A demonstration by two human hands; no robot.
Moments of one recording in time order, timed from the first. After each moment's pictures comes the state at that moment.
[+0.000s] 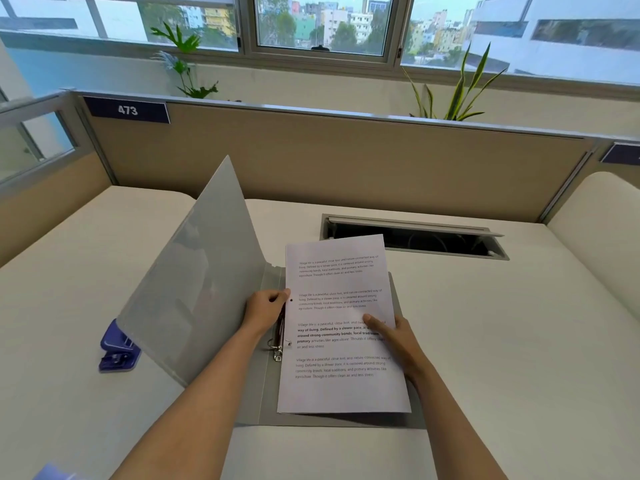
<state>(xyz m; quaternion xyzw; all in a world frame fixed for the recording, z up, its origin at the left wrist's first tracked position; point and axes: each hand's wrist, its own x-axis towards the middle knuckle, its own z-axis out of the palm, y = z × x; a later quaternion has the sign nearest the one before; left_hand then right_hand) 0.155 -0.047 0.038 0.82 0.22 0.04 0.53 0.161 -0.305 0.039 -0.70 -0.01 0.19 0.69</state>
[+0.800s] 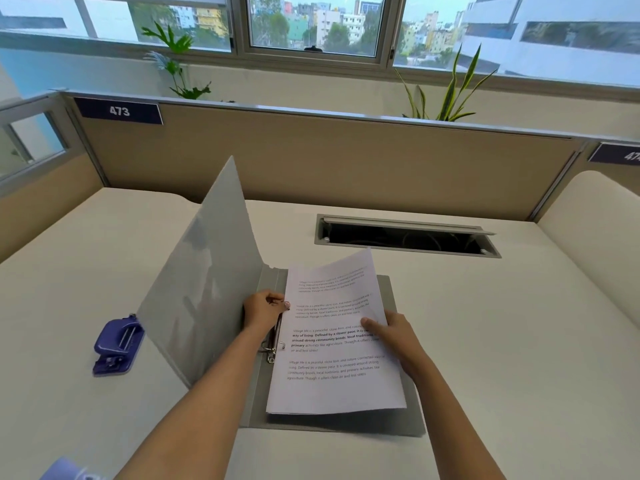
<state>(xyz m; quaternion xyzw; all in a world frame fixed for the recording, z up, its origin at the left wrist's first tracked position) 0.160 -0.052 0.030 0.79 0.27 0.06 0.55 0.163 -0.307 0.046 -0.81 0.01 0.17 0.56</state>
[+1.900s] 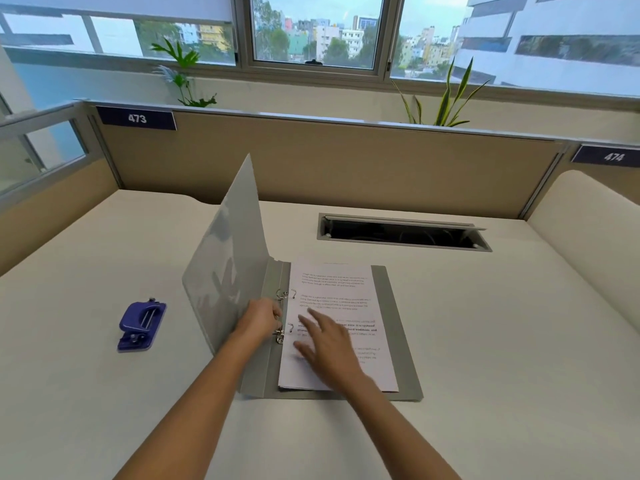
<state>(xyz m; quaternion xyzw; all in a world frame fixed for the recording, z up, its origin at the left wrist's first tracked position) 0.094 -0.050 0.058 0.93 0.18 -0.07 0.30 0.079 -0.217 0.030 -0.94 -0.27 0.03 0.21</state>
